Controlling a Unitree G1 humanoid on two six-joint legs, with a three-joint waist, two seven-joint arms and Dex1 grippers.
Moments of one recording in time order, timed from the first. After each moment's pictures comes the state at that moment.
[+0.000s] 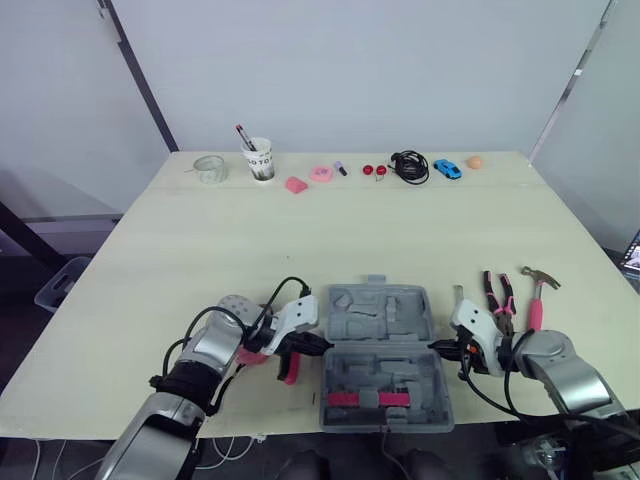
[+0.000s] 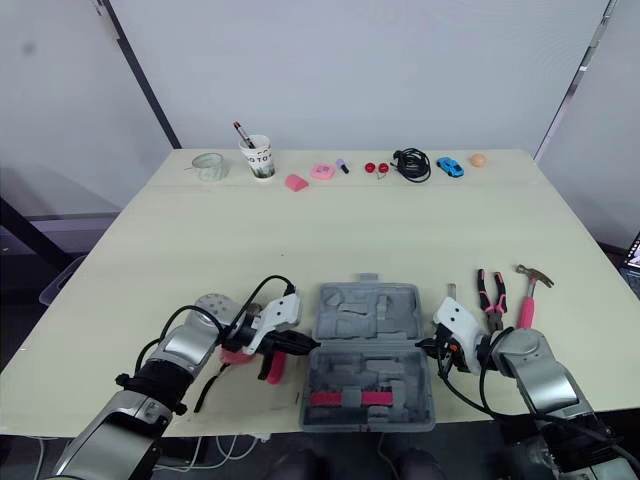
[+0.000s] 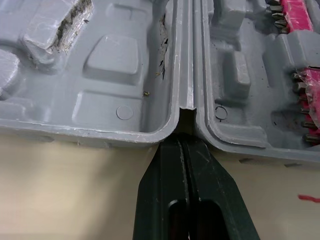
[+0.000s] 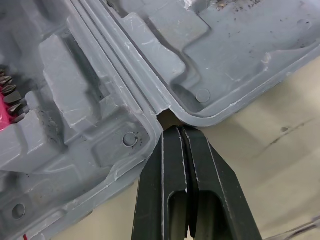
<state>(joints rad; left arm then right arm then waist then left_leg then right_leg) -0.49 0.53 -0.28 0.44 0.04 0.08 -1.38 -0.18 -0.57 0.15 -0.04 0.08 0.53 1.01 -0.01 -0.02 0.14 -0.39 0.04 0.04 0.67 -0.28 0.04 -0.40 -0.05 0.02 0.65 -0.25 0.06</state>
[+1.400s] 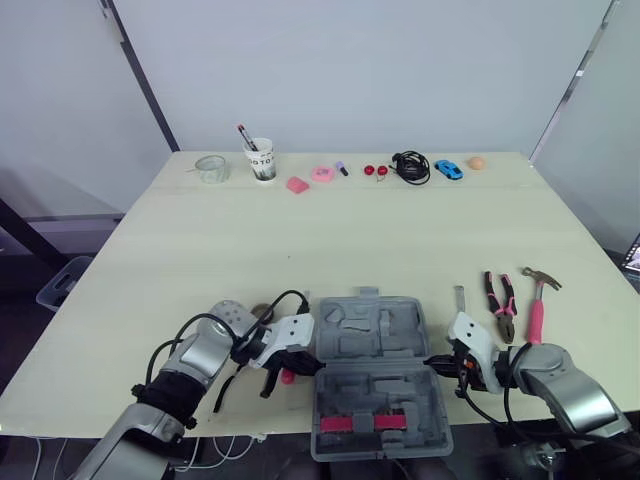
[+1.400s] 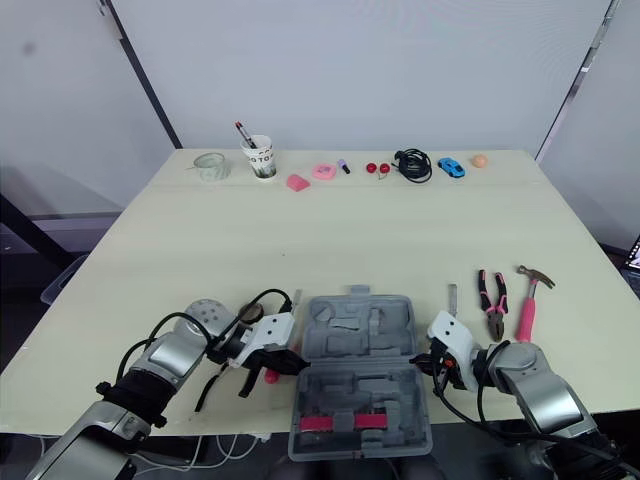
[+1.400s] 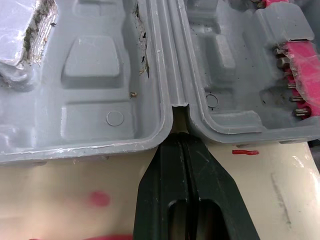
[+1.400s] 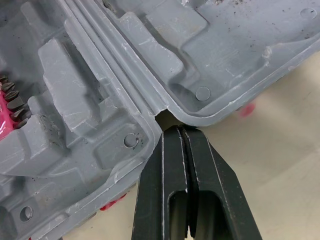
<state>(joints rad) -0.43 0.63 -0.35 0.33 0.04 0.04 -1.45 -0.11 -0.60 0.19 -0.16 0.14 0.61 0.98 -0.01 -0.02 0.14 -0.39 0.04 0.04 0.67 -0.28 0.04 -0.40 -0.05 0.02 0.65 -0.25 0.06</state>
